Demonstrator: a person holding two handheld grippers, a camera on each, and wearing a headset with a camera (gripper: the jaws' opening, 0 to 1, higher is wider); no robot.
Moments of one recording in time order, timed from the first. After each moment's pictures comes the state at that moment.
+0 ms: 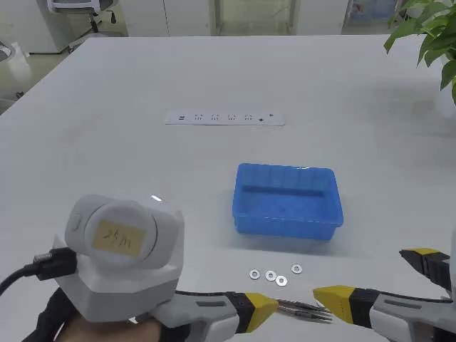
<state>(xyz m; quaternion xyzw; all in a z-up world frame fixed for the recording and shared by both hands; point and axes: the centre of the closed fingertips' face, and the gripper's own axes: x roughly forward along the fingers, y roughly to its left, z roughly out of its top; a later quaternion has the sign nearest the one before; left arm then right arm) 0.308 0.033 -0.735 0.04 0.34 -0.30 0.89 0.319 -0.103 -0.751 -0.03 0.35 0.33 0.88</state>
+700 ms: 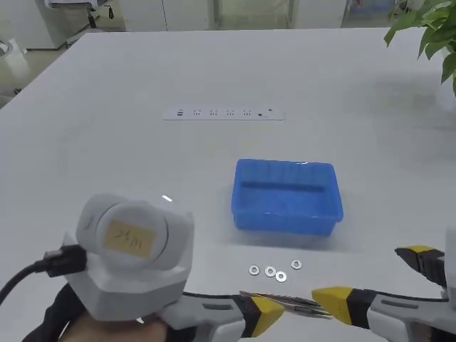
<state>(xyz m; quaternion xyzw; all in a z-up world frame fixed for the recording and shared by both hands) 0.306 0.029 -0.739 0.05 0.35 -0.31 0.88 0.317 -0.103 -0.755 -0.04 0.35 0.33 0.88</state>
